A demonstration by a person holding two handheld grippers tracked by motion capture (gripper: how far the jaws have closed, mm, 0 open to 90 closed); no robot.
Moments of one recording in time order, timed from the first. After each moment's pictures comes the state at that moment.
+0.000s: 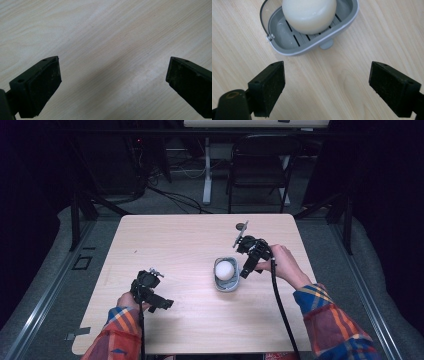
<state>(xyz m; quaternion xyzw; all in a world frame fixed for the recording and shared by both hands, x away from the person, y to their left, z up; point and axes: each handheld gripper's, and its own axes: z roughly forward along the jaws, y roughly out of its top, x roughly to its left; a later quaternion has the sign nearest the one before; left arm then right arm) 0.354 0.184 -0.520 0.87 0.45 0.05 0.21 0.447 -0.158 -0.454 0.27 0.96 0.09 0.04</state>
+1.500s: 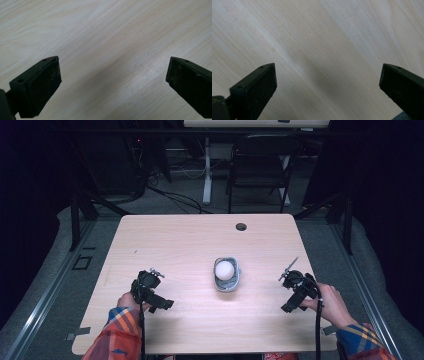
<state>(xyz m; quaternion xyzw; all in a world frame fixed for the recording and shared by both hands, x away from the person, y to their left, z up) 0.353 0.182 -0.519 0.87 0.44 0.05 0.20 0.357 -0.282 -0.510 0.36 0.93 0.06 0.05</state>
